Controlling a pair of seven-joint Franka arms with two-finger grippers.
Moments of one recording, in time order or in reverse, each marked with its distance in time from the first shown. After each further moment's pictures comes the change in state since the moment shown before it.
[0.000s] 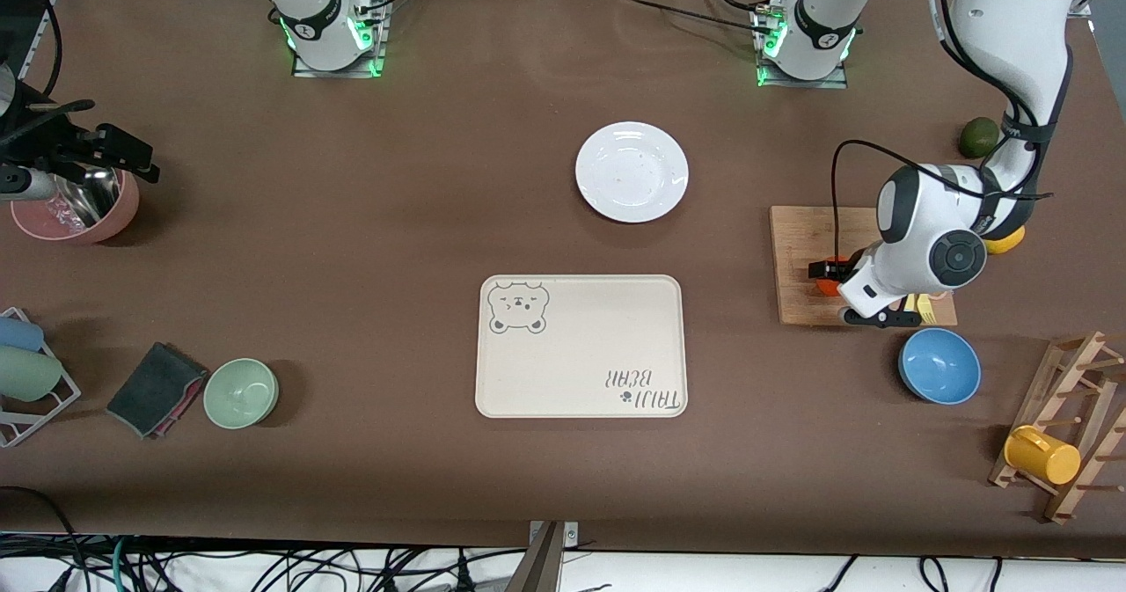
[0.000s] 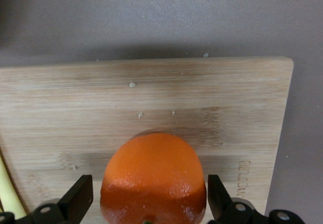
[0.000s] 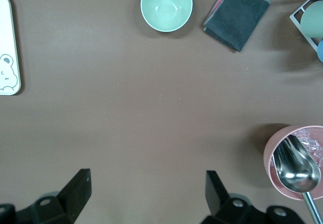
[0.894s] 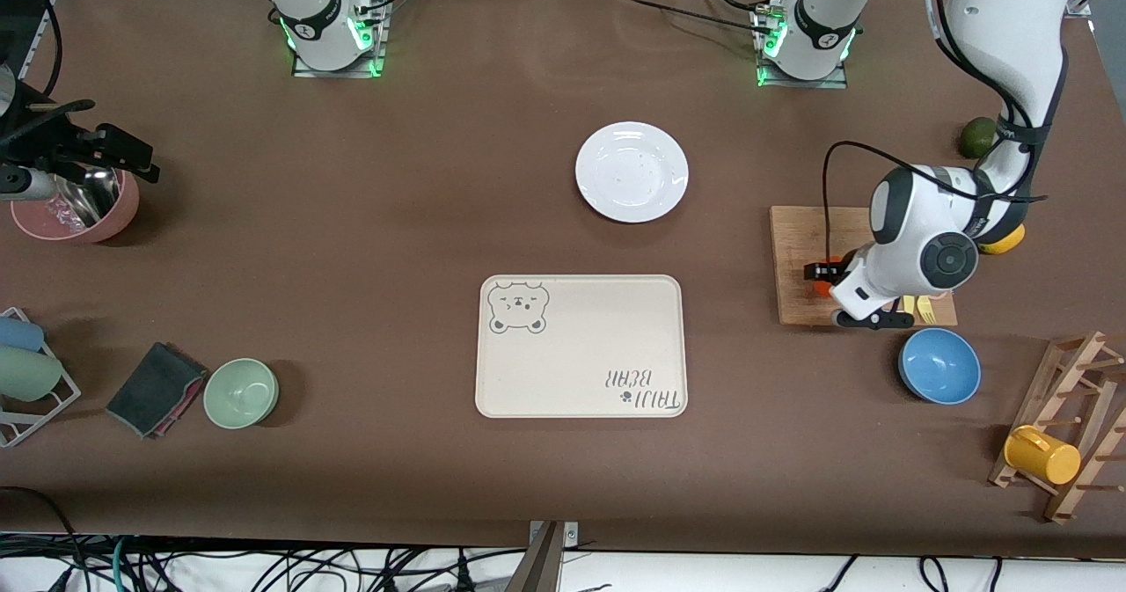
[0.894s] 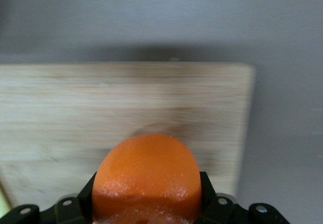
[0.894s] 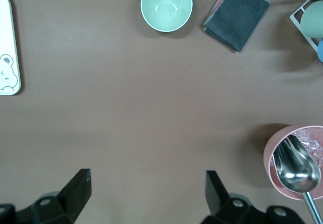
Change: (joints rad) left arm -0.002 -0.017 -0.072 0.032 0.000 -0.055 -0.125; right arm 0.000 0.000 0.000 0.000 0.000 0.000 0.000
